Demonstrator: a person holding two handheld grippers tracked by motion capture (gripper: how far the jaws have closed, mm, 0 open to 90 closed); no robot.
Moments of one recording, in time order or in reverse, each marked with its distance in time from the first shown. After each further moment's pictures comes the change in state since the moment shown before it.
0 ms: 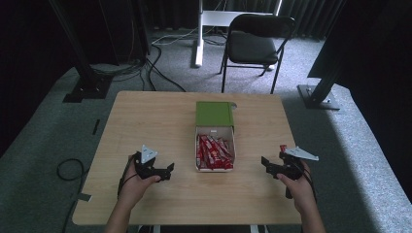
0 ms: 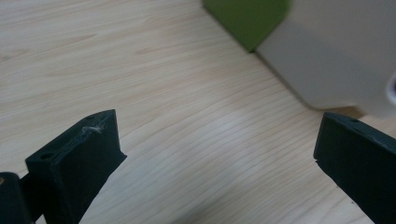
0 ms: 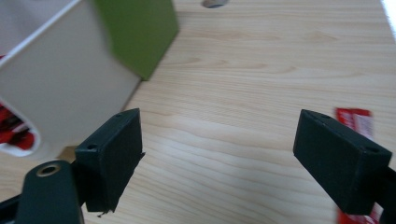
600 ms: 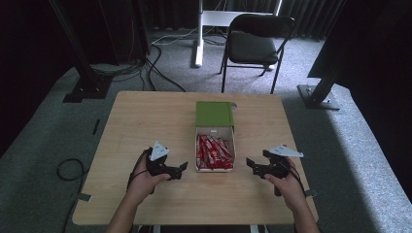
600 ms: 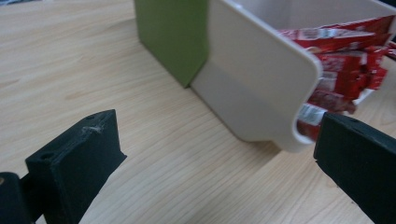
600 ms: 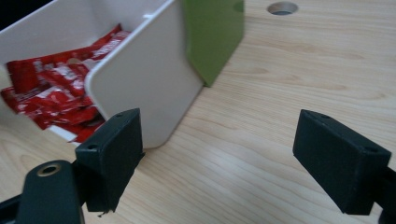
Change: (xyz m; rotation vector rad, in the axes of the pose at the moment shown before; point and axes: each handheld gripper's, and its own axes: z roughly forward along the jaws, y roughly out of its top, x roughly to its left) left arm -0.026 0.023 0.007 -0.065 -0.160 0.052; right arm 0.036 0.008 0.016 0.005 0.151 -0.098
